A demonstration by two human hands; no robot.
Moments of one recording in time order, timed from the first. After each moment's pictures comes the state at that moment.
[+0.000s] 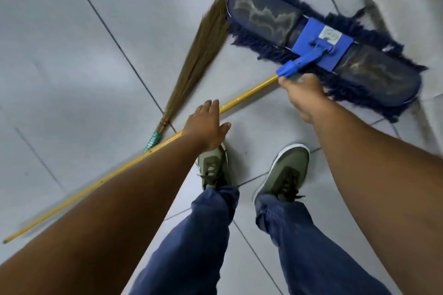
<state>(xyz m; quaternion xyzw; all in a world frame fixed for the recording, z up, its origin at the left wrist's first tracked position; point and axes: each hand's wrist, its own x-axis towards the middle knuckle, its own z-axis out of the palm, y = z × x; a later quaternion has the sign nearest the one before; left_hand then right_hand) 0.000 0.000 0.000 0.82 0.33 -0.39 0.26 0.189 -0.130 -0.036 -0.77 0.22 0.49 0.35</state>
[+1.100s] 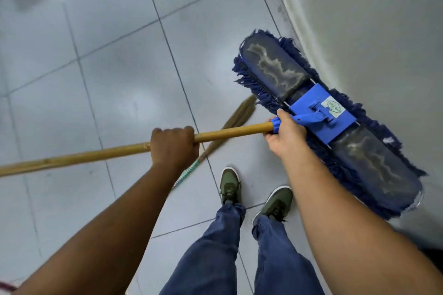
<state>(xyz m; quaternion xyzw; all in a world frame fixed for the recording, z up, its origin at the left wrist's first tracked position) -0.032 0.084 0.395 0.89 0.40 -0.24 -0.01 0.167 -0.030 0.335 -0.51 0.40 0.42 0.64</state>
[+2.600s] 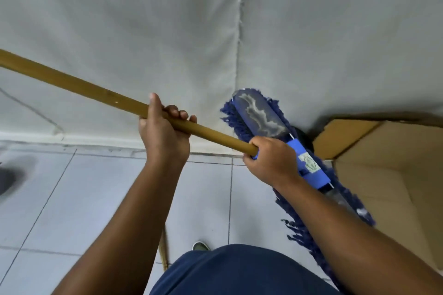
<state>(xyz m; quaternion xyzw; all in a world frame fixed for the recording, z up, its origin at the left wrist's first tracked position) -0.001 -0.157 0.729 0.40 0.21 0.02 0.89 -0.066 -0.345 0.635 -0.97 0.05 -0.15 0.20</state>
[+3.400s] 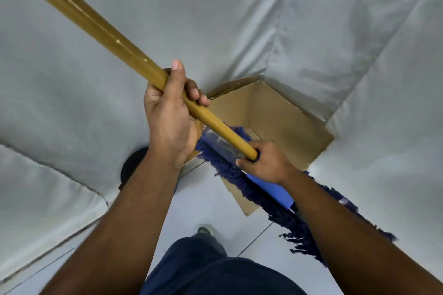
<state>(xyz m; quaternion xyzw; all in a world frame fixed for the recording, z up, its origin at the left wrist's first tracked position) -0.232 -0.626 0.789 0.42 -0.20 -0.26 0.84 -0.381 -0.732 0.661 -0.84 0.34 -0.14 0.40</state>
